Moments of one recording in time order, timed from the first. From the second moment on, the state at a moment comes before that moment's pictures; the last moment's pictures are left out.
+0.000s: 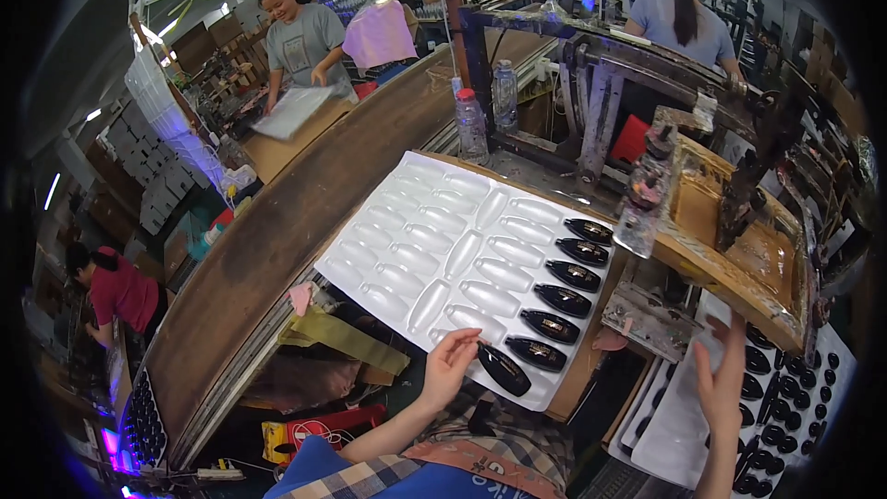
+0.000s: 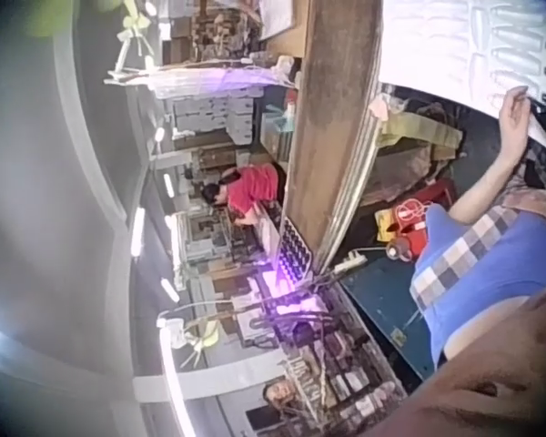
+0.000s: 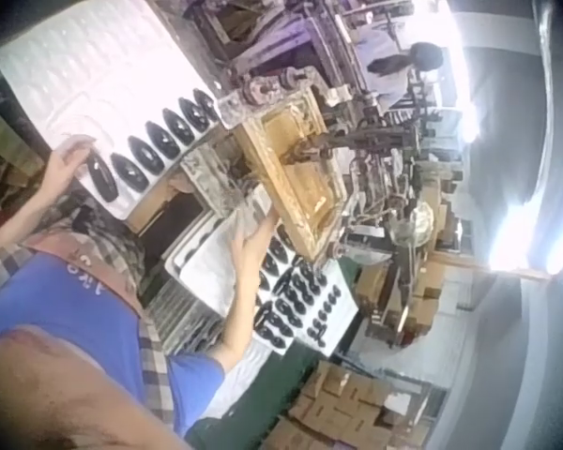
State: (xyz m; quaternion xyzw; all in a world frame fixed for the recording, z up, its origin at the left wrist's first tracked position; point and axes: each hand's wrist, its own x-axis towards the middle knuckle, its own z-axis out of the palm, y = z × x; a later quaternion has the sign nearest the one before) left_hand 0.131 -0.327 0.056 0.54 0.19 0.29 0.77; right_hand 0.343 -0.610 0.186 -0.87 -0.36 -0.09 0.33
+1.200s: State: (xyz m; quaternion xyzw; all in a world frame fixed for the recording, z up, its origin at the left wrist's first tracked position) left_hand 0.132 -0.342 0.040 0.81 0.19 0.28 0.48; right_hand 0.273 -0.777 0.150 -0.99 -0.09 -0.01 0.09
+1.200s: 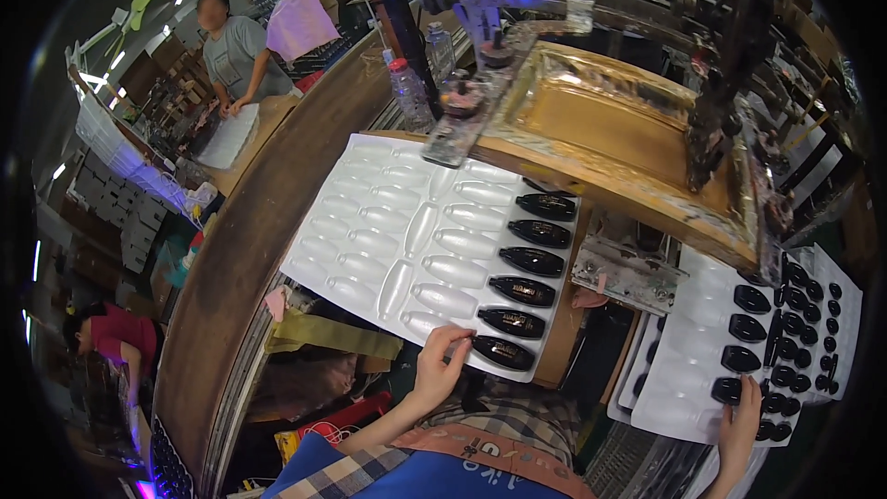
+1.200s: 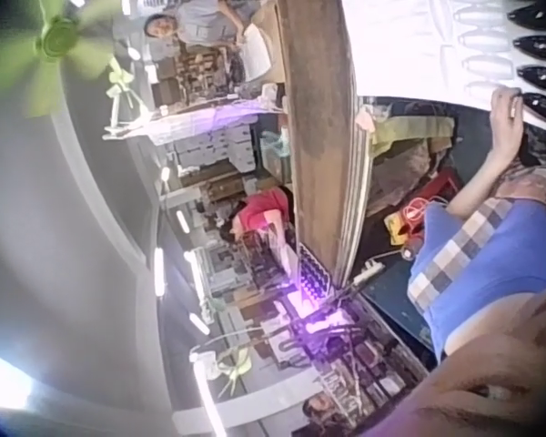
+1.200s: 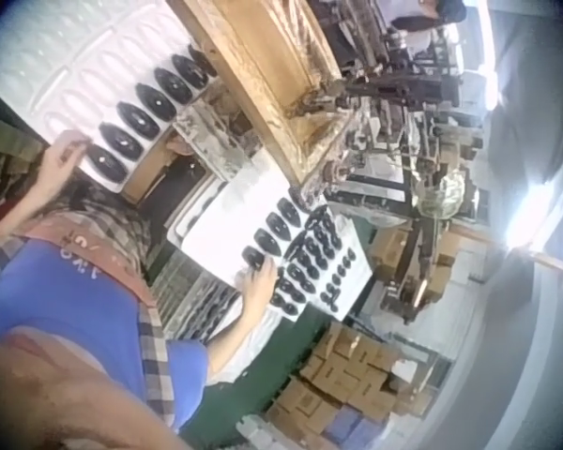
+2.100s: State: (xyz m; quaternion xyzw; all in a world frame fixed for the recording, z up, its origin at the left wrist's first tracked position) left_hand 0.129 -0.339 0.036 0.88 0.11 0.27 0.37; right_hand 0.273 -0.757 0.168 -0.99 -0.06 -0.01 0.09
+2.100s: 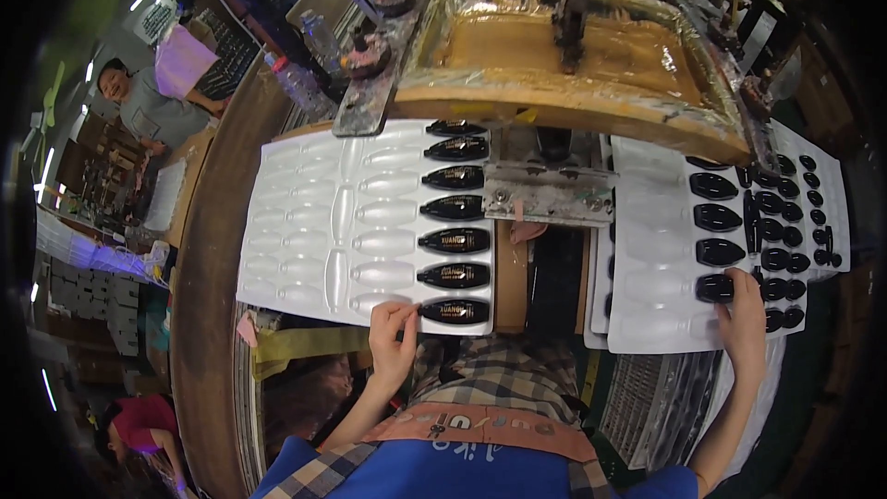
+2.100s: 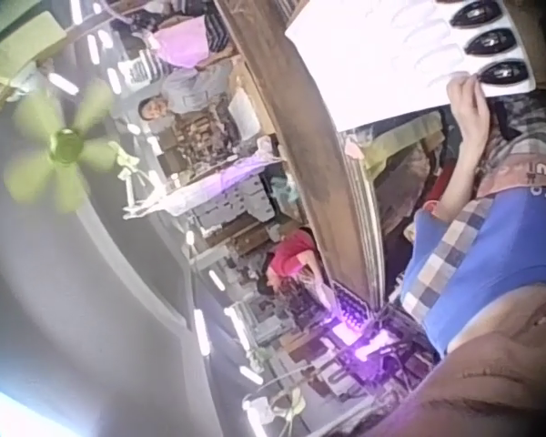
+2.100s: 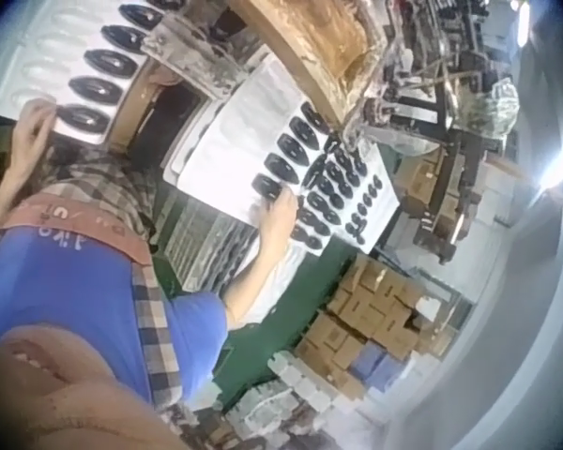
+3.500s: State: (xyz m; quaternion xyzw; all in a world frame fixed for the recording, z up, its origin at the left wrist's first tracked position) left_hand 0.439 -0.280 0.148 0.54 -0.25 0.18 0.79; right_hand 0.394 -0.605 0.203 -0.84 -0.41 -0.14 0.33
